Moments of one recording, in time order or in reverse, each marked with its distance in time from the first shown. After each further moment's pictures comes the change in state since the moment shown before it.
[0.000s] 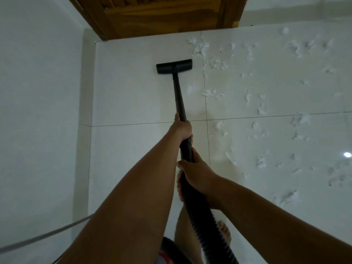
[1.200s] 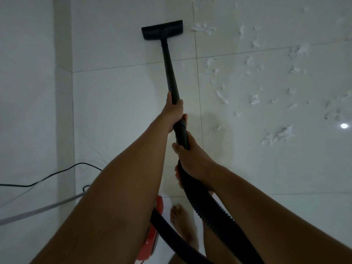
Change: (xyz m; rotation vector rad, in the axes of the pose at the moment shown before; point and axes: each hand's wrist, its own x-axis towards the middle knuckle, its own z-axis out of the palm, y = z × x) left_hand -0.066 -0.241 0.112 -0.284 -0.036 0.060; right_hand -0.040 0.273 -0.052 -0.105 -0.051 -0.088
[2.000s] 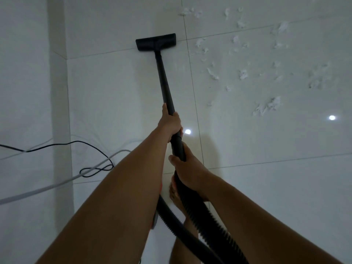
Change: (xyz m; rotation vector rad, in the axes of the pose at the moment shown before) left_hand -0.083 -0.169 -0.008 0.295 0.039 0.032; right_hand -0.058 0.176 0.047 -0.211 0.078 -0.055
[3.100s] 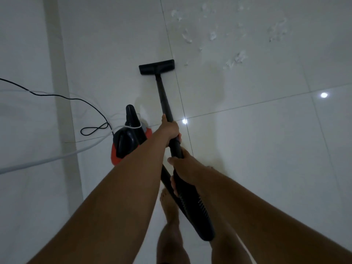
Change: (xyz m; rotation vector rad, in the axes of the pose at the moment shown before) left_hand -0.255 -0.189 0.120 -0.035 -0.037 -0.168; right_hand -0.251 0.209 0.033 0.284 -0.070 0.192
